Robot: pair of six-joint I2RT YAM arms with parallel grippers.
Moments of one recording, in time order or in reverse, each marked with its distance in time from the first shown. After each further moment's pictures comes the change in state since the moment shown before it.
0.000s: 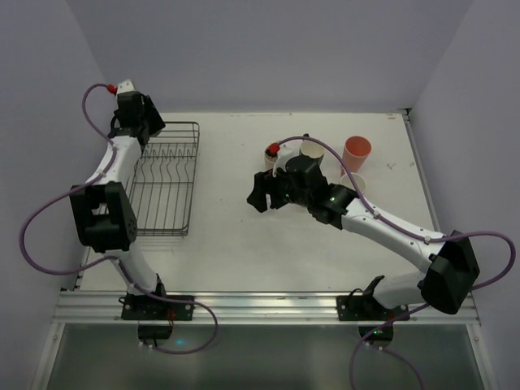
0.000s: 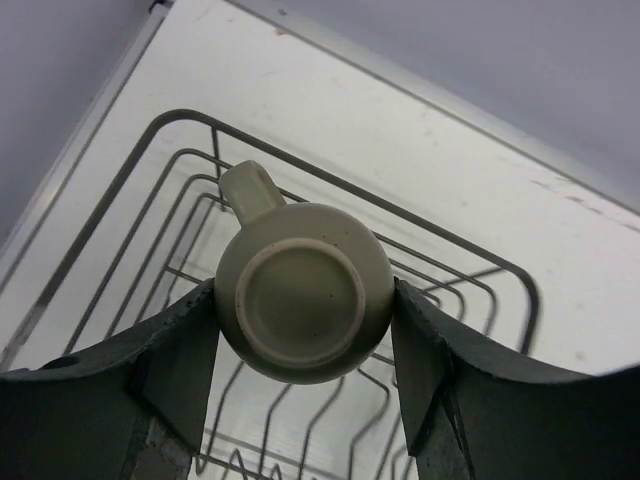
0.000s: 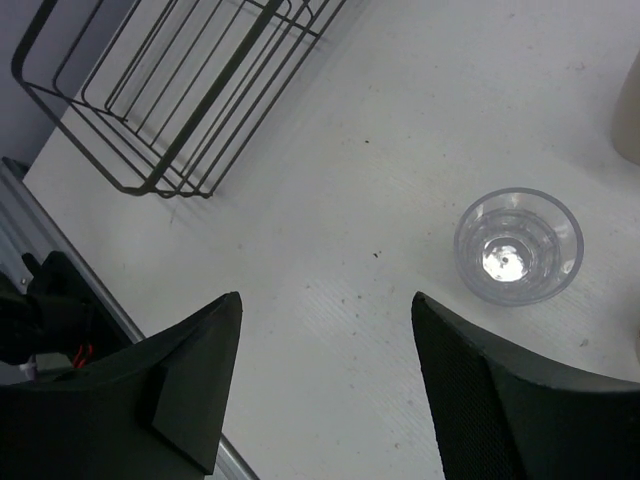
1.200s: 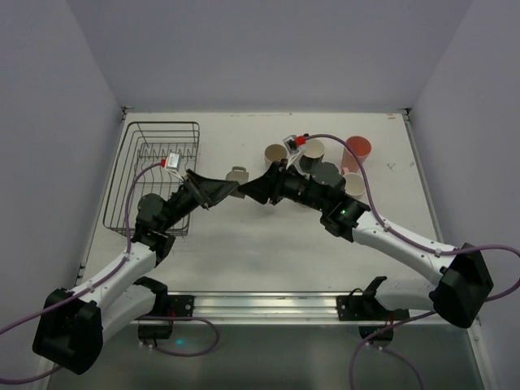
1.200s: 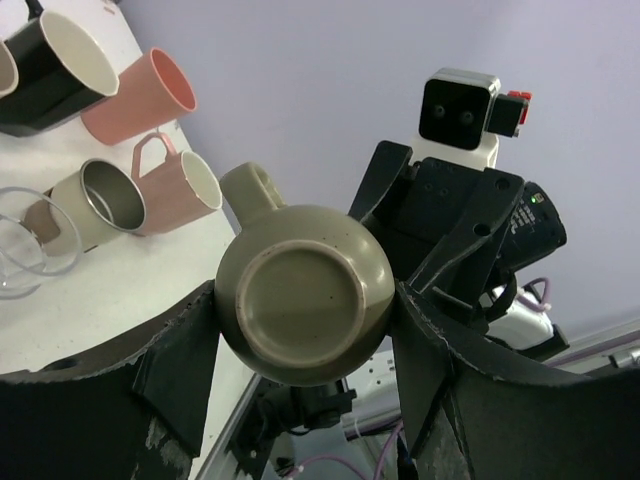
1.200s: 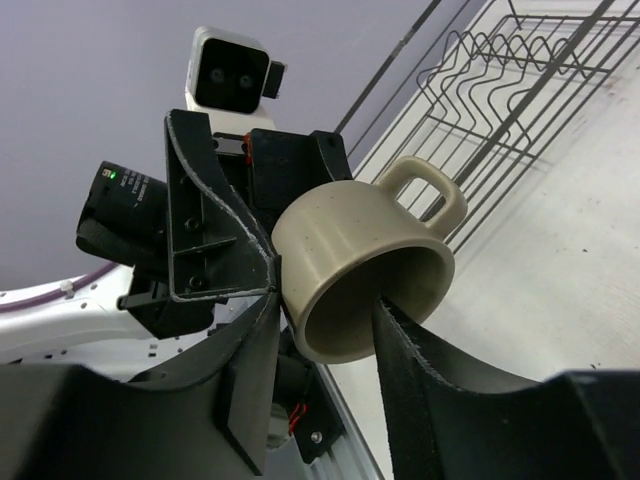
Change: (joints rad) left arm -0.464 -0.887 -1.117 1.005 0.732 -0.929; right arm -0.019 -0.131 -0.191 0.525 -0.216 0.393
